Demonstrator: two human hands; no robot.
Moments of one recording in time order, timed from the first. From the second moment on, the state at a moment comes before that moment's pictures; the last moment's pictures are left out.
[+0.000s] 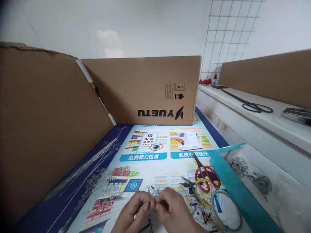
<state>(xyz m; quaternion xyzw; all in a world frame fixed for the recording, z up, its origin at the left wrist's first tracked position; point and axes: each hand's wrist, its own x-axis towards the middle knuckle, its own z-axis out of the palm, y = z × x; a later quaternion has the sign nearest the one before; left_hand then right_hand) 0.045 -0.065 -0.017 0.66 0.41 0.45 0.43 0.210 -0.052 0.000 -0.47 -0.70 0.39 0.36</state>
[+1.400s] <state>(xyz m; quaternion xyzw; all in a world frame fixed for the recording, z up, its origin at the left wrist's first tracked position) 0.039 -0.061 0.008 0.76 0.44 0.35 0.32 0.213 -0.057 0.019 -0.39 -0.83 0.20 0.35</state>
